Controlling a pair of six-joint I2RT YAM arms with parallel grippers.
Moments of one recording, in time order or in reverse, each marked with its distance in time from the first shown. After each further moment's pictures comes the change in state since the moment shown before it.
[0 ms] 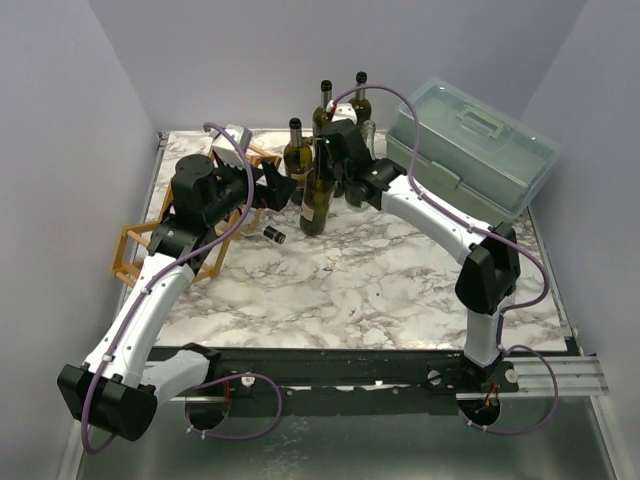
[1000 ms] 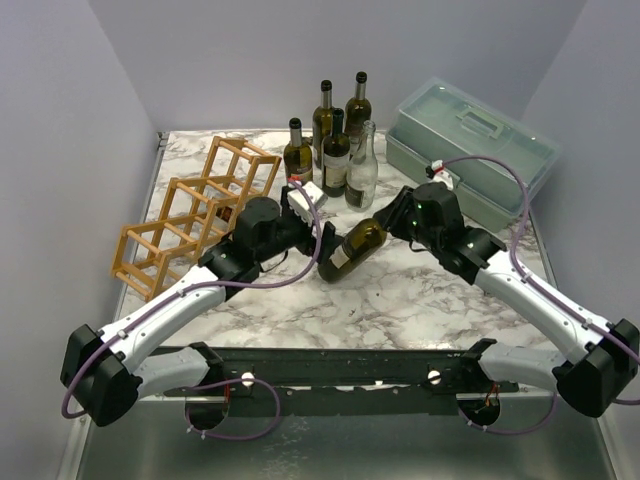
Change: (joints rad) left arm -0.361 0.040 -0.238 0.190 -0.115 0.200; right arm -0.100 -0.766 -0.826 0.039 -0.104 0.427
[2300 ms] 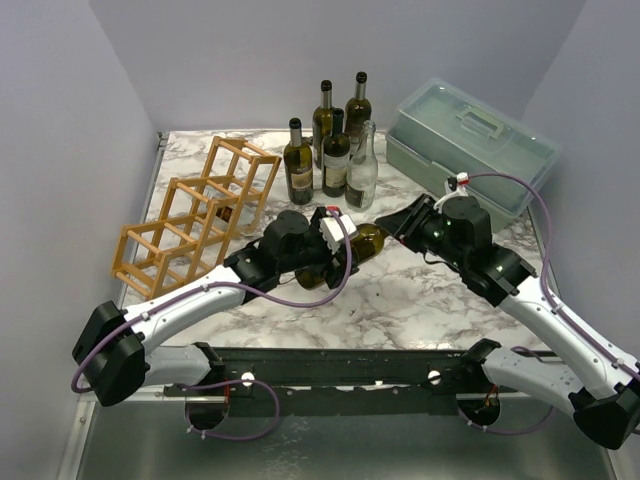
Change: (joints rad) left arm -0.159 0.103 -0.050 0.034 0.059 0.206; right arm -0.010 -0.223 -0.090 -0.001 -0.187 0.231
